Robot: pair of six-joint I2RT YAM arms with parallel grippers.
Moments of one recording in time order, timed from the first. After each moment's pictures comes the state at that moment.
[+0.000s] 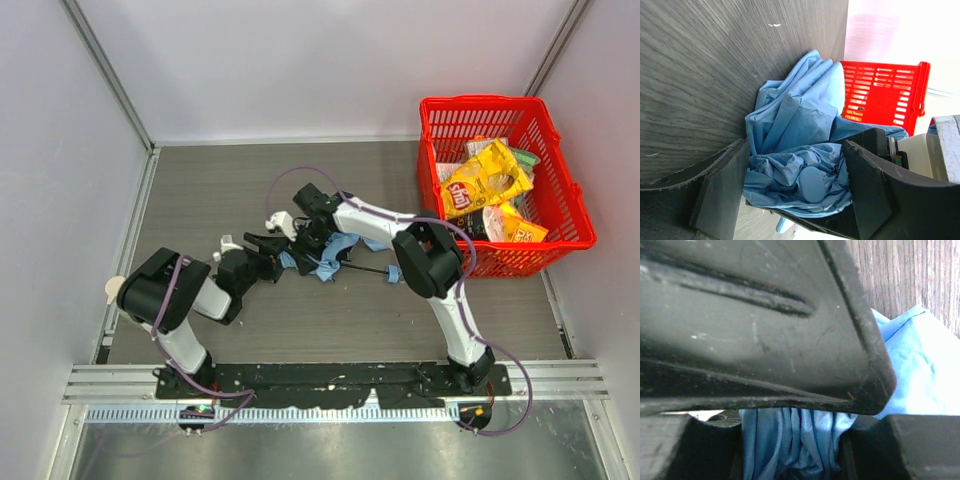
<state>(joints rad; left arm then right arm) -0.41 1.71 0.27 1.11 0.06 -1.54 0.77 2.23 1.72 -0.72 -0.51 -0.50</state>
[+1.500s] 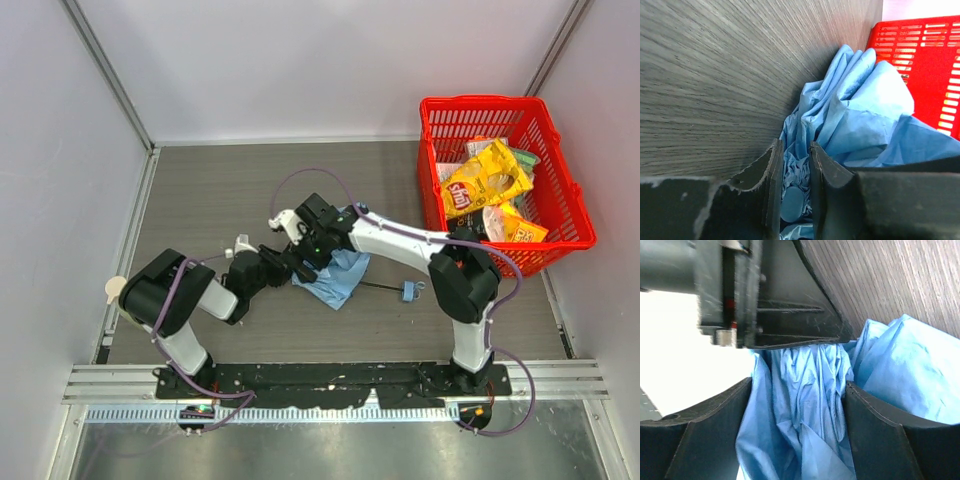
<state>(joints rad) -0.49 1.71 0.30 0.99 0.05 -1.39 0.85 1.93 1.46 -0.59 -0.22 -0.18</state>
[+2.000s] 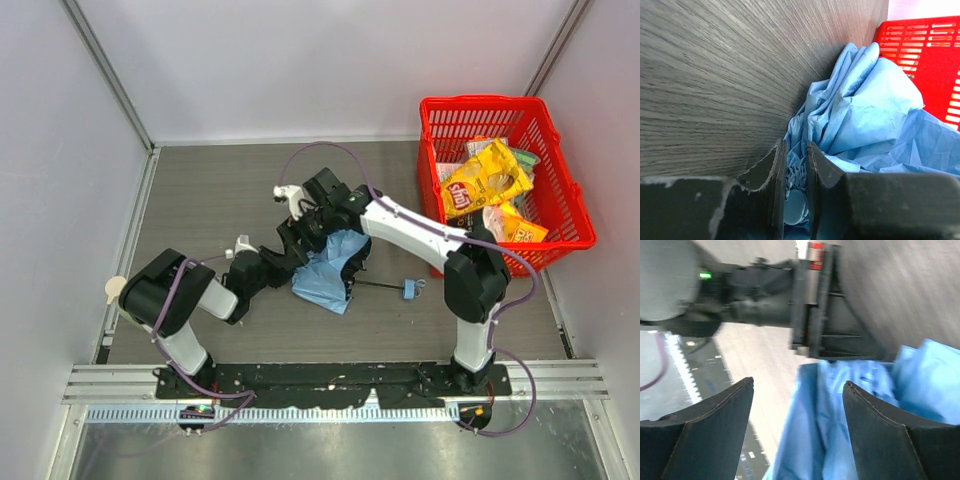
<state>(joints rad) -0.49 1.71 0.31 0.97 0.06 -1.39 0.80 1.88 1.59 -0.63 -0.46 -0.01</state>
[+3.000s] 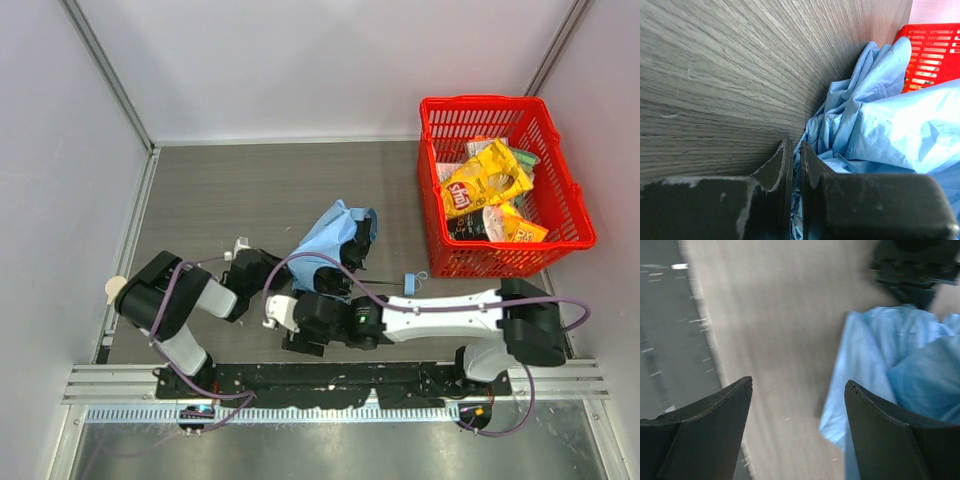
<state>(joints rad) -0.49 1.68 0.32 0.84 0.06 -1.40 1.37 1.48 0.98 -0.33 0.14 -0.15</state>
